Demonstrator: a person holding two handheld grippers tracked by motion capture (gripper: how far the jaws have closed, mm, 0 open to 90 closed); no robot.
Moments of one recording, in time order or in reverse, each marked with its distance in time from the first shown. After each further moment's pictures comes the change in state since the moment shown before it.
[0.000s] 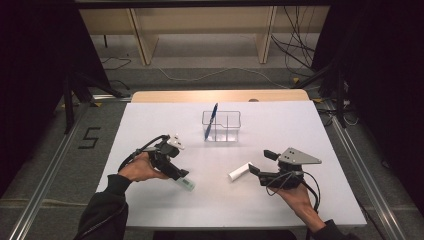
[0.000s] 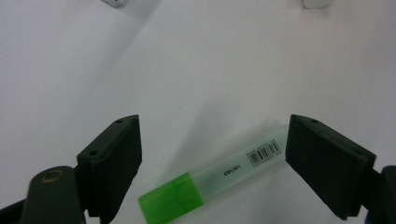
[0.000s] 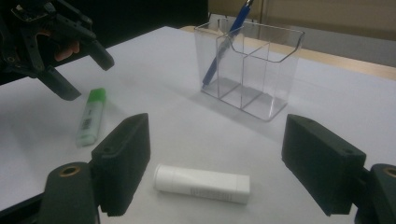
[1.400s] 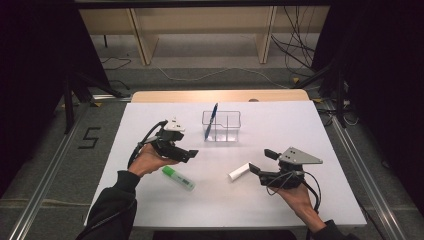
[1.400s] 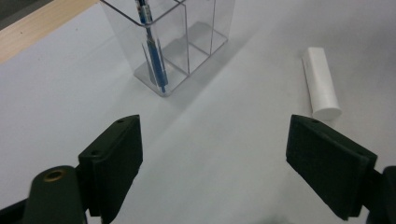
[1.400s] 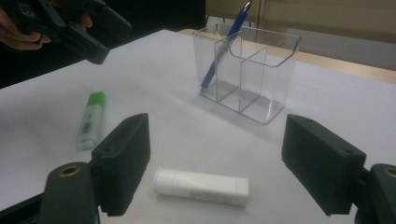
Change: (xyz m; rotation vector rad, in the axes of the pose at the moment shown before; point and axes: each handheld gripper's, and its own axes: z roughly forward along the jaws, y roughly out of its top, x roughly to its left) left arm 0.005 0.028 -0.016 -0.254 0.088 -0.126; right arm 0.002 0.003 -0.003 -0.004 -0.011 0.009
